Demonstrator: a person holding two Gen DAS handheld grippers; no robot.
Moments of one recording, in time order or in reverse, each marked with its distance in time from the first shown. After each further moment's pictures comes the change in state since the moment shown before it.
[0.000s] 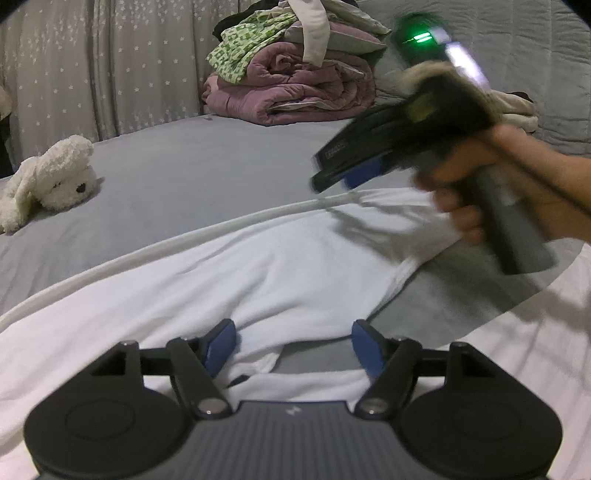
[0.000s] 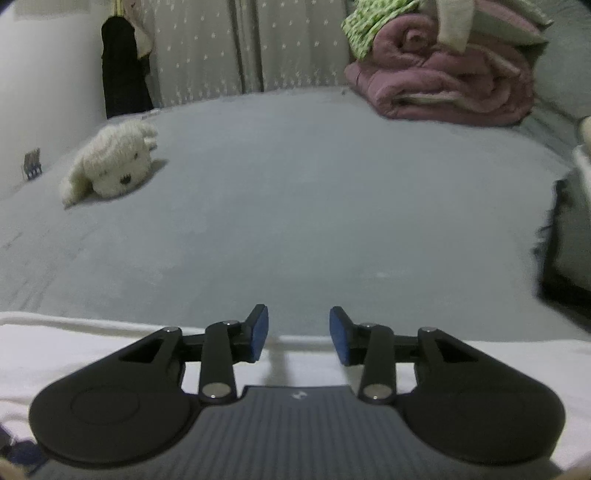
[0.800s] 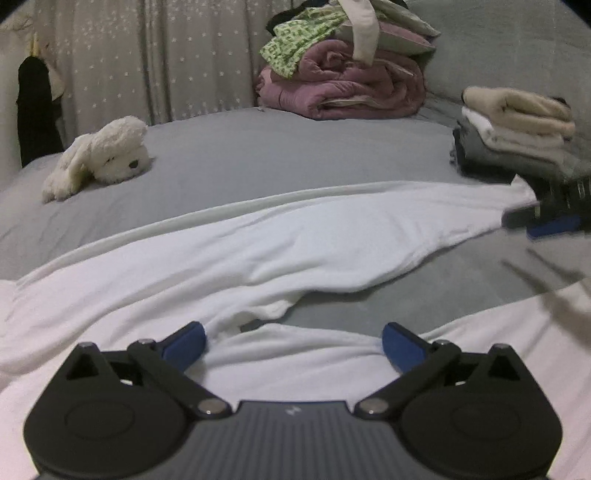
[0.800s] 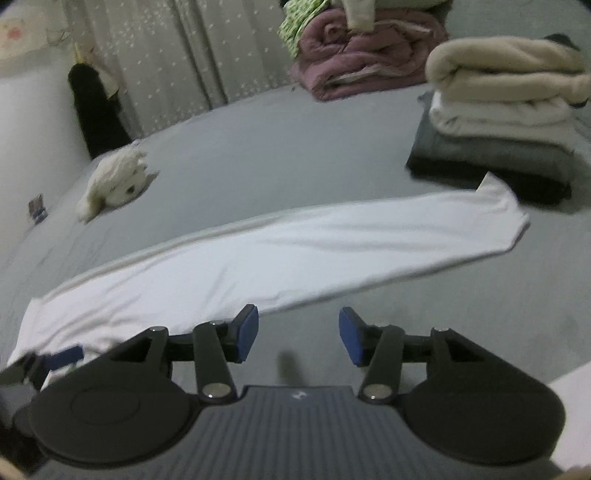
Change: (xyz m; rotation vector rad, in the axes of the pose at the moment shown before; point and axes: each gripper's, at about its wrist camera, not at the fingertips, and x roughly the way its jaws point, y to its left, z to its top) left arm -0.014 -0.010 -0.020 -0.107 0.014 0.143; right arm -0.122 -0.039 -0.096 0.196 0.031 0.027
